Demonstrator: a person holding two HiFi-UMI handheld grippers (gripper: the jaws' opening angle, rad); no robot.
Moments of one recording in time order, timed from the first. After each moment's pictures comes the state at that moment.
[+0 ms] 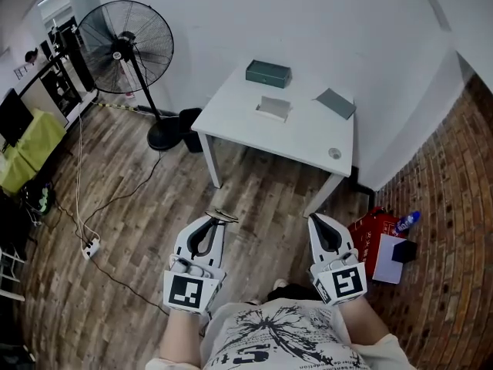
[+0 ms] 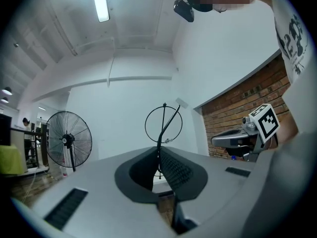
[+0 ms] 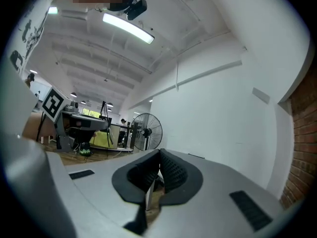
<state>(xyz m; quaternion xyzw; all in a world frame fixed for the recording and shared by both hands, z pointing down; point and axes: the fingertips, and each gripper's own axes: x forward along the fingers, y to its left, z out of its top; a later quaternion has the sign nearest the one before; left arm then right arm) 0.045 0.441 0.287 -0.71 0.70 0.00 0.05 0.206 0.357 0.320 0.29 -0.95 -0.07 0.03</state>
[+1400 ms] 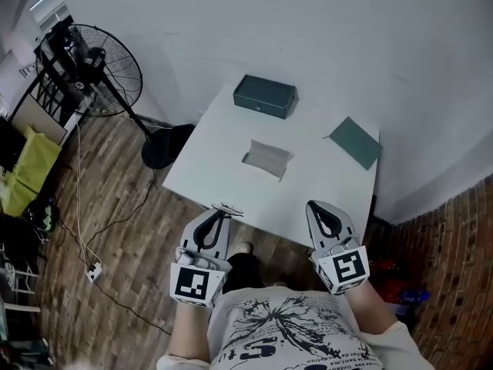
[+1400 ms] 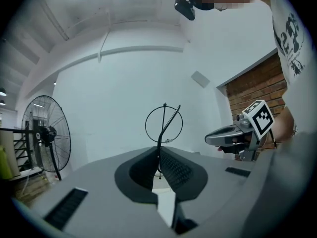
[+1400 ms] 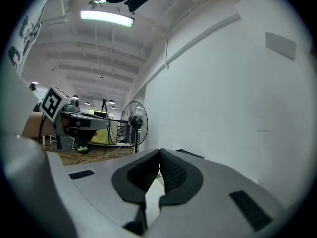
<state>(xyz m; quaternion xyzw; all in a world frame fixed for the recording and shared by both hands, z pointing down) -0.052 -0.012 0.330 -0.70 0.71 -0.04 0.02 0.085 -0.102 0.368 0.23 -0.97 -0.03 0.07</state>
